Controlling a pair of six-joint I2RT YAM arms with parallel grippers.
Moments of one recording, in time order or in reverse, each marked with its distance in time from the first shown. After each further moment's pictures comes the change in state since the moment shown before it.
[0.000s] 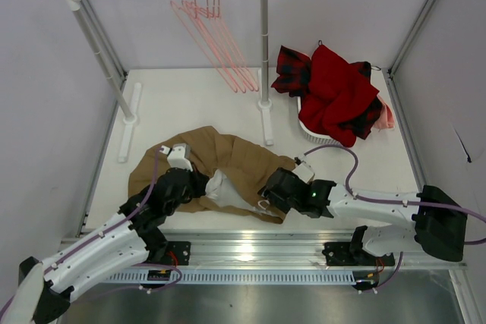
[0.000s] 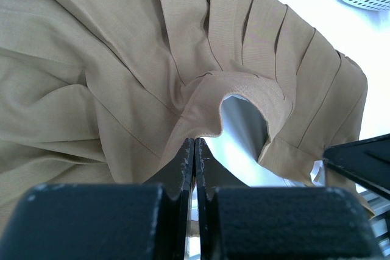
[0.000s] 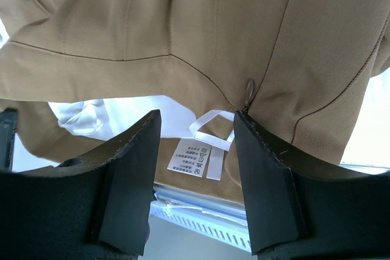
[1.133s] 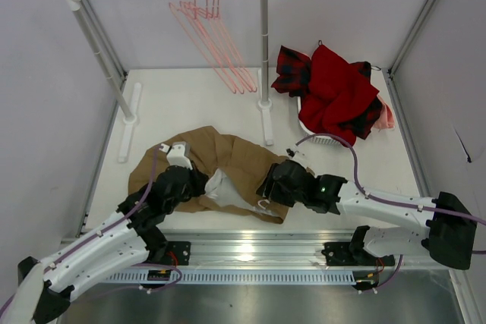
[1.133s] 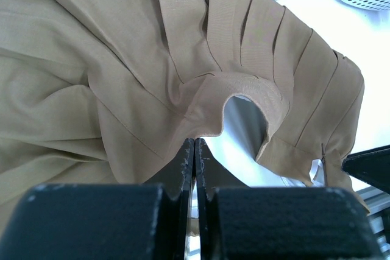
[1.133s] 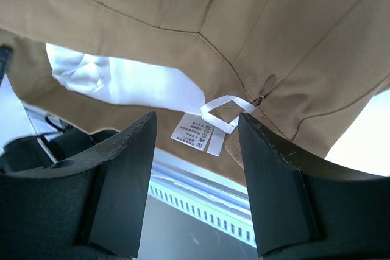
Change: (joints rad) left arm 0.000 0.012 0.046 -0.051 0.001 -0.001; right arm -0.064 -0.074 0.041 -0.009 -0.151 -0.339
